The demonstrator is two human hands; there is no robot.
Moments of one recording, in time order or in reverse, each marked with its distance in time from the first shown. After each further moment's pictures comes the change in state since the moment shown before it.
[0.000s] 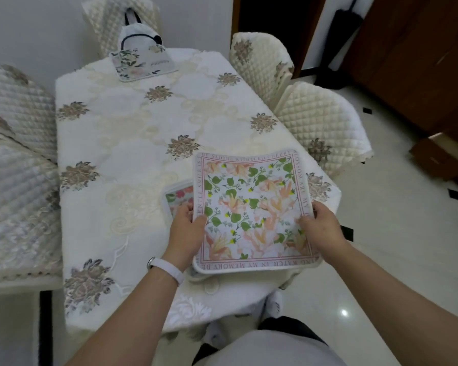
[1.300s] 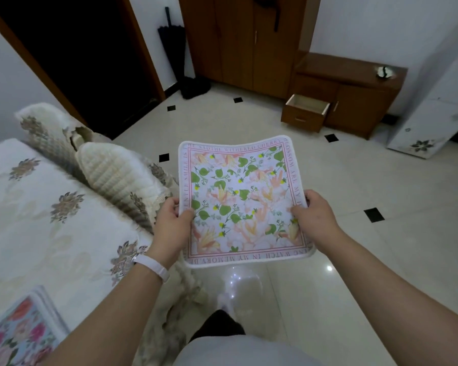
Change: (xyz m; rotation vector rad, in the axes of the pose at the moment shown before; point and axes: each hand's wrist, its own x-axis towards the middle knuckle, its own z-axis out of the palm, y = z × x) left_hand -0.003 0.088 0.556 0.281 -0.394 0.148; right_hand 0.123 0.193 -0.460 0.284 0.444 0.129
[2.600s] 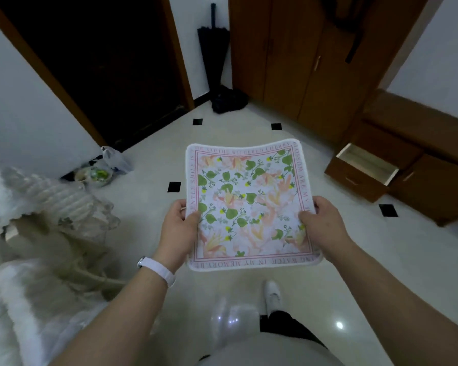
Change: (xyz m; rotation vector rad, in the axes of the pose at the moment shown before) left_hand 0.500 0.115 0.139 -0.089 0.193 -0.101; right_hand 0.555 -0.179 0.108 -0.126 -0.161 -0.058
